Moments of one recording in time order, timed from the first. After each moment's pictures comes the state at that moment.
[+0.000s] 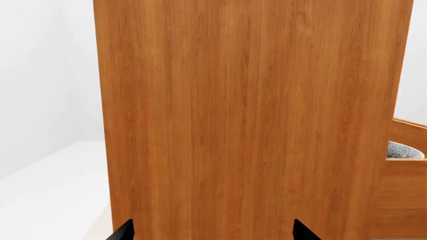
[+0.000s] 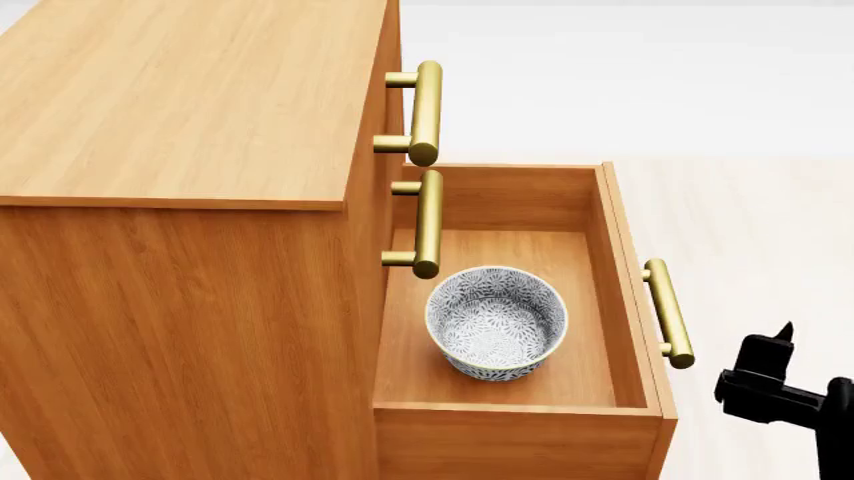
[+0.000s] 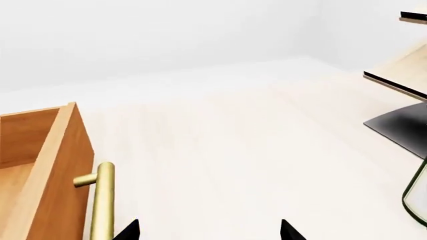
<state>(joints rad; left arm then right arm) 0.33 -0.43 0.36 0.22 -0.21 0.39 -0.43 0.53 0.26 0.36 -0.02 0.01 0.81 -0.10</state>
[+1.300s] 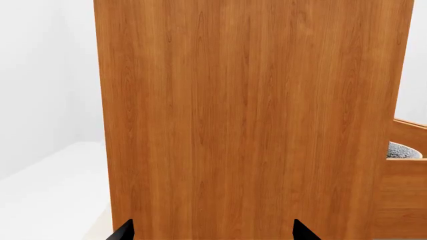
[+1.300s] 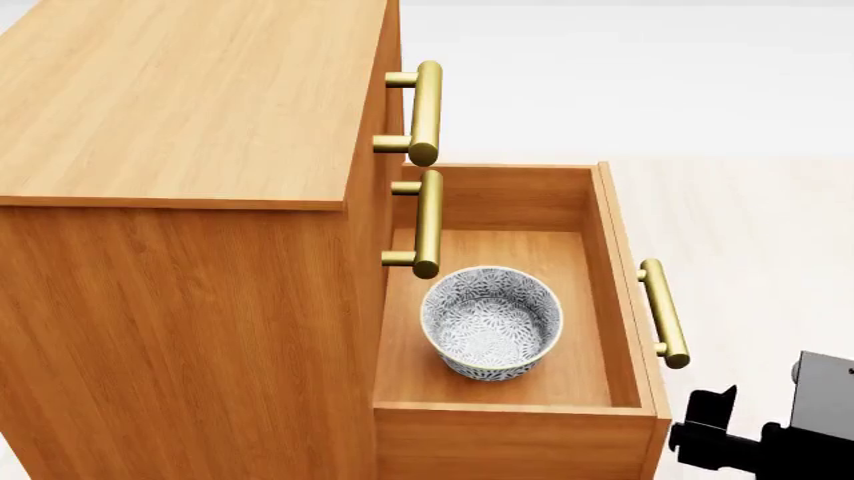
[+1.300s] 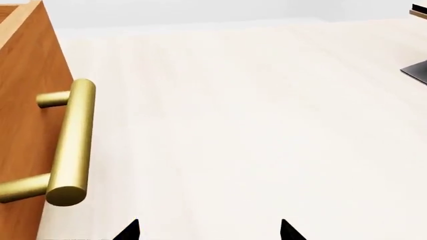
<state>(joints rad) 0.33 -0.43 0.37 0.21 -0.22 0.40 -0.44 0.58 0.25 0.28 0.44 -0.03 0.54 -0.06</state>
